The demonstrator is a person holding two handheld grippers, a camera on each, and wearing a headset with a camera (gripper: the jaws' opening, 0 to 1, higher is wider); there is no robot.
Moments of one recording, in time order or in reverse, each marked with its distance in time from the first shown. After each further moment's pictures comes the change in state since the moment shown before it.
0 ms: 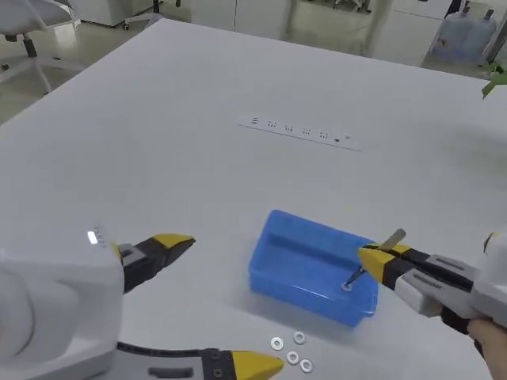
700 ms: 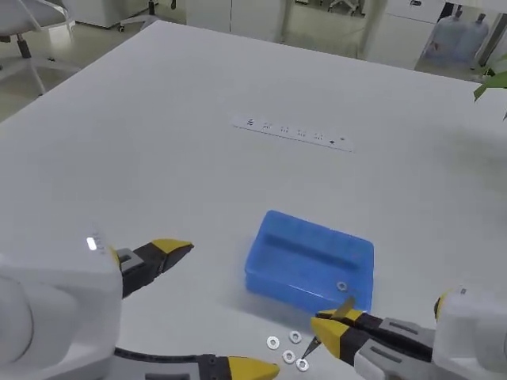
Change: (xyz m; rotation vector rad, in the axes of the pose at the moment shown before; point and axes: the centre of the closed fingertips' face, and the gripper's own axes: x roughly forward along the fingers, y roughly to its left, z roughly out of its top) left arm -0.002 -0.004 -0.004 0.005 0.010 -0.008; right arm 0.008 0.064 -0.070 0.079 0.133 0.172
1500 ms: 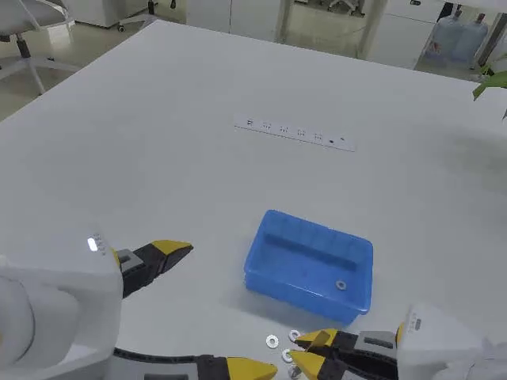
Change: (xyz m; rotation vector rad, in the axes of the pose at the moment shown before) left arm 0.001 -0.003 -0.002 0.006 0.007 -0.008; right arm 0.006 0.041 -0.020 -0.403 0.148 0.094
